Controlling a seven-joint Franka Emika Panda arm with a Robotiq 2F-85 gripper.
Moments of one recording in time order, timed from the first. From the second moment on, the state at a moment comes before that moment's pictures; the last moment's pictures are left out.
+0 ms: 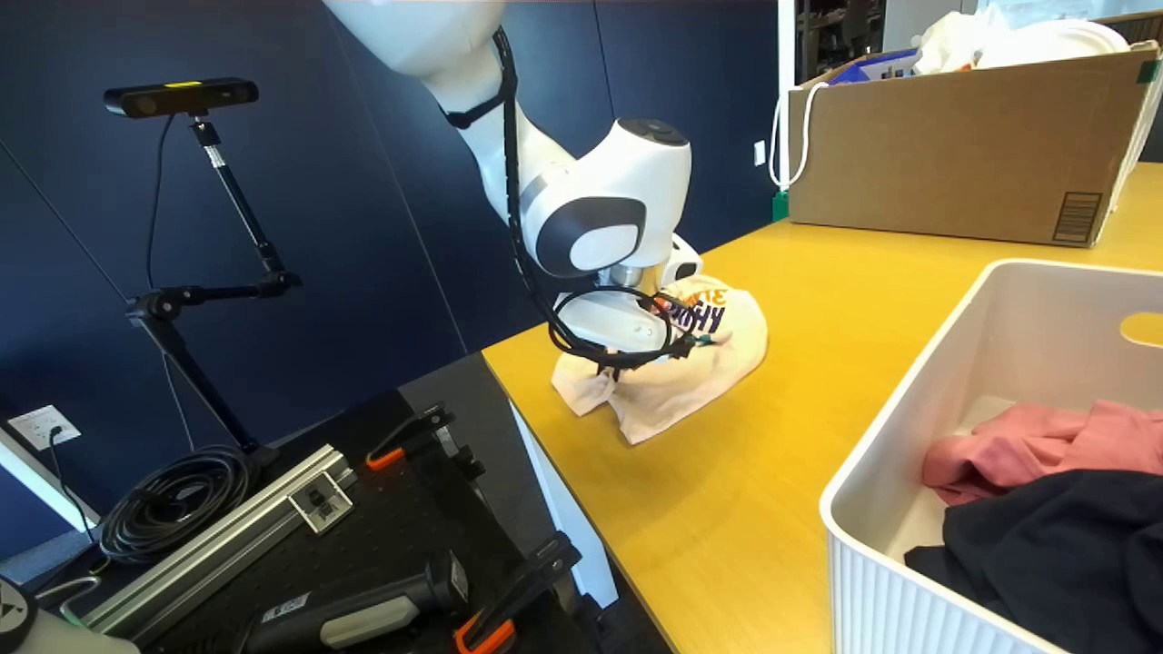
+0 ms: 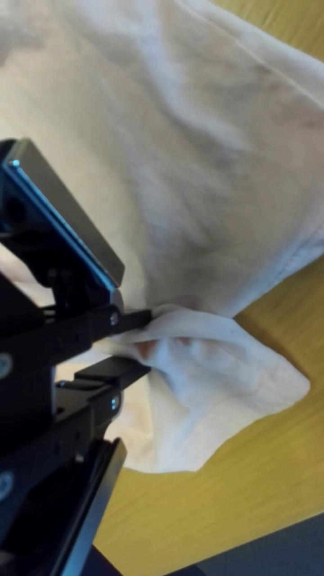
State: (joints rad) arm -0.33 0.87 0.43 -1.90 0.08 2.63 -0.71
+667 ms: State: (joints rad) arm -0.33 0.81 0.43 -1.93 0.10 2.61 -0.71
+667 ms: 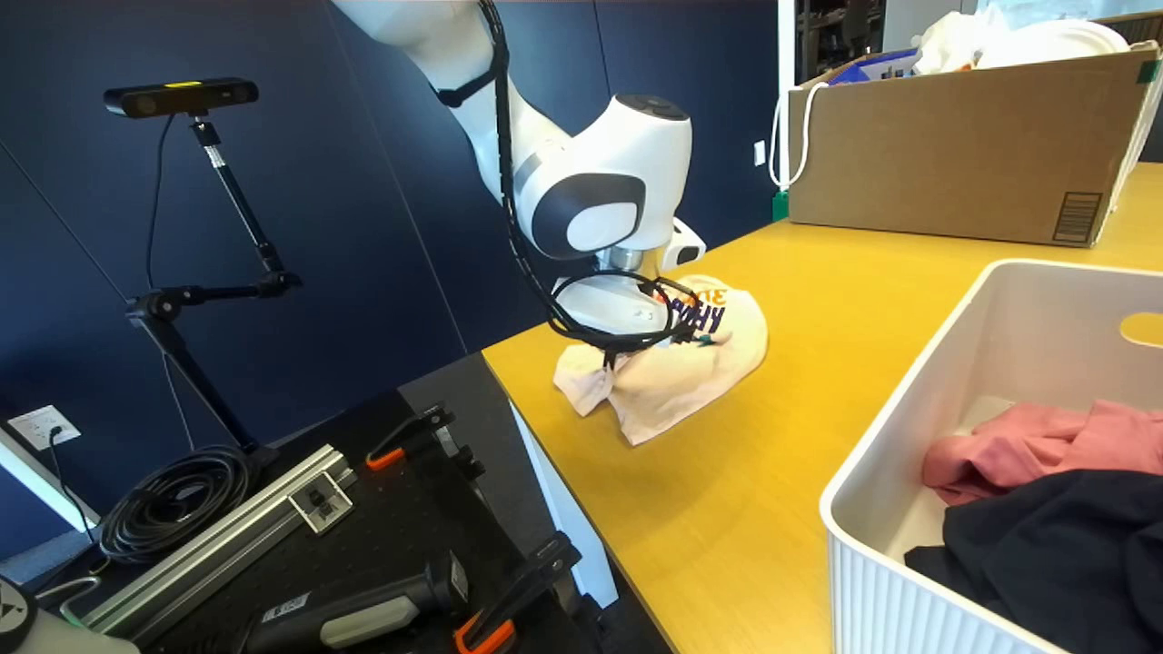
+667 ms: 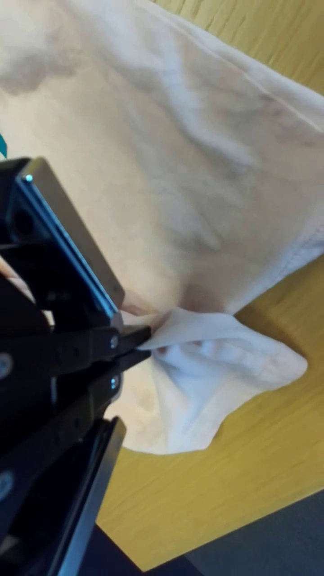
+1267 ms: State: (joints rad) arm -0.32 0.76 0.42 -1.95 0.10 2.59 -0.71
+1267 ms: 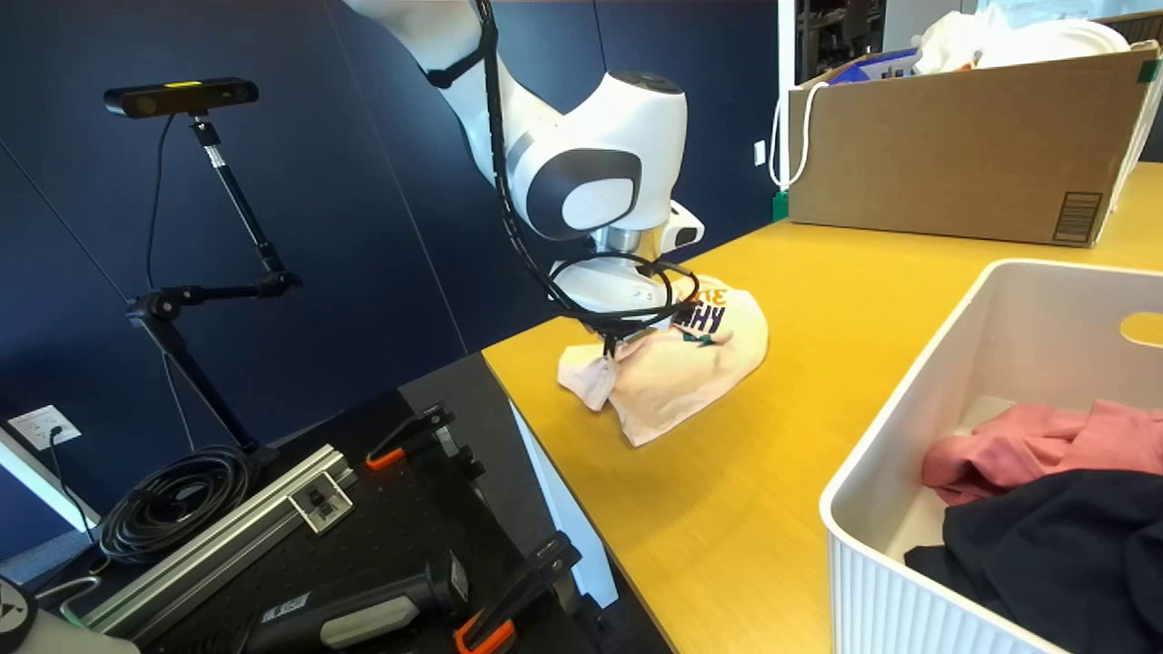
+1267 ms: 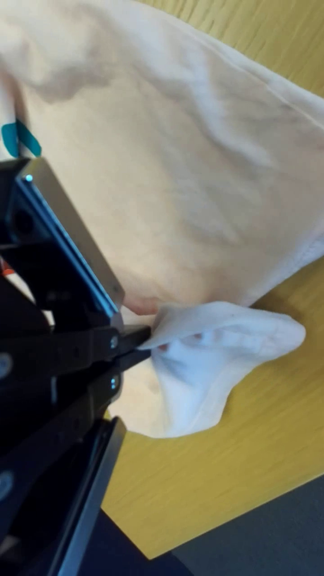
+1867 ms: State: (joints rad) arm -0.19 0.70 0.43 -1.94 0.10 2.59 -0.71
